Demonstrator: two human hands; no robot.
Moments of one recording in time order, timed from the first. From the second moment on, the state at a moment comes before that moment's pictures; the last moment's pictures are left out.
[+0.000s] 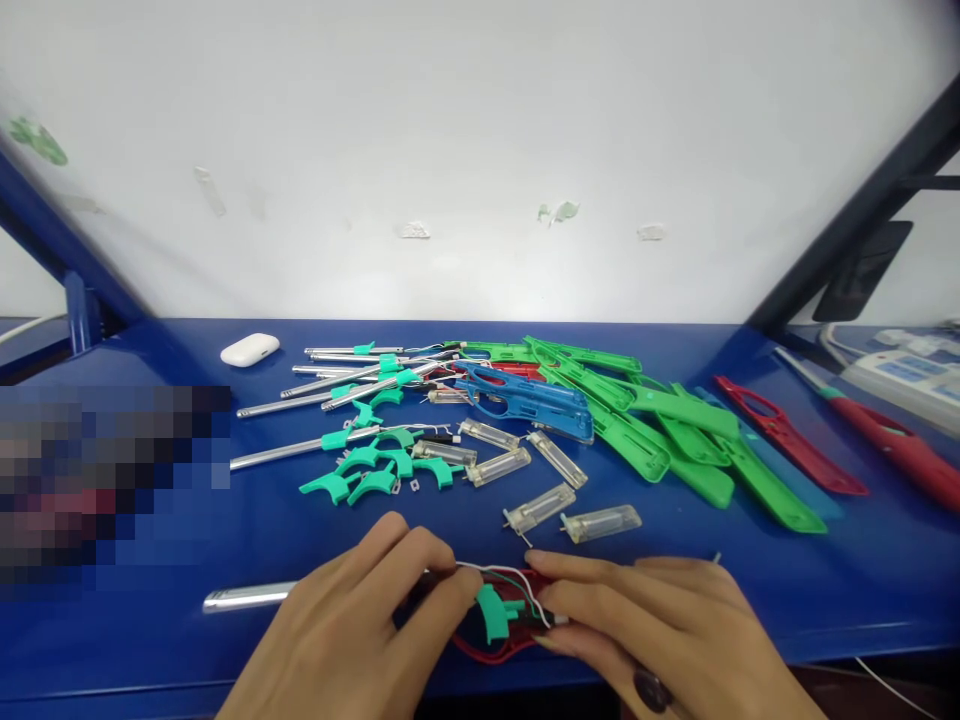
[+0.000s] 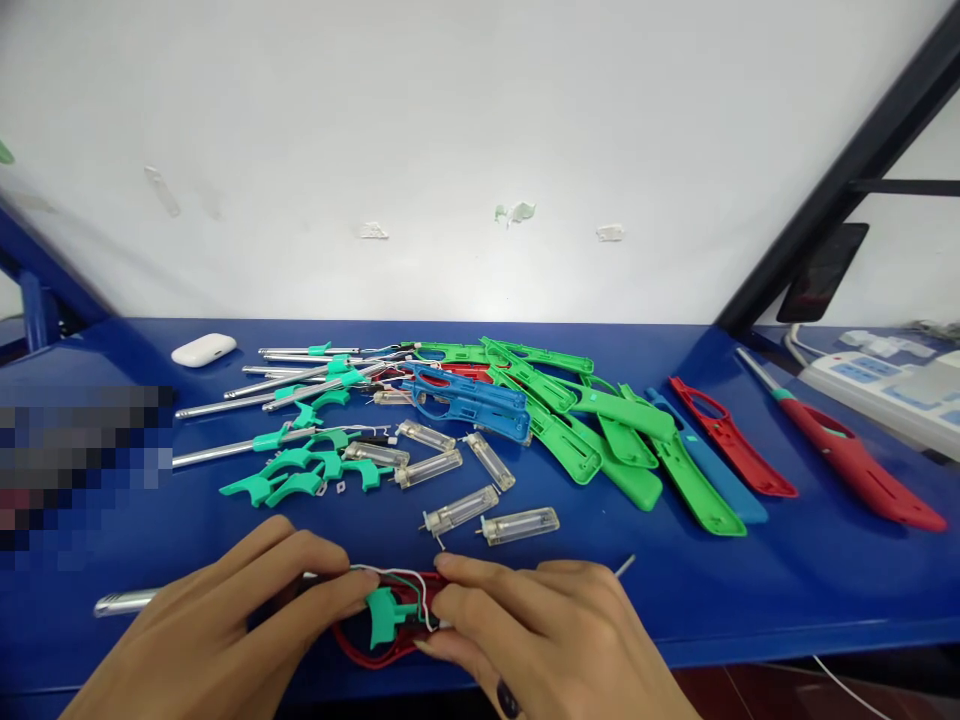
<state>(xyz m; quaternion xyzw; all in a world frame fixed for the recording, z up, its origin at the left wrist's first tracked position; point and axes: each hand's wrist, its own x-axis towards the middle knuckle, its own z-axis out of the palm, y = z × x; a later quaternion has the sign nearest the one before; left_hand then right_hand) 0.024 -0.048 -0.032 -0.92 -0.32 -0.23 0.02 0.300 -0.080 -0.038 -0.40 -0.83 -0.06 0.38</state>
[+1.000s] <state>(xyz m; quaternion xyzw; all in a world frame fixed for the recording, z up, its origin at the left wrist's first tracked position) 0.036 -0.036 -0.031 -0.91 -0.27 -0.31 0.03 0.301 -0.083 -0.035 -0.42 -0.83 -0.08 0.36</state>
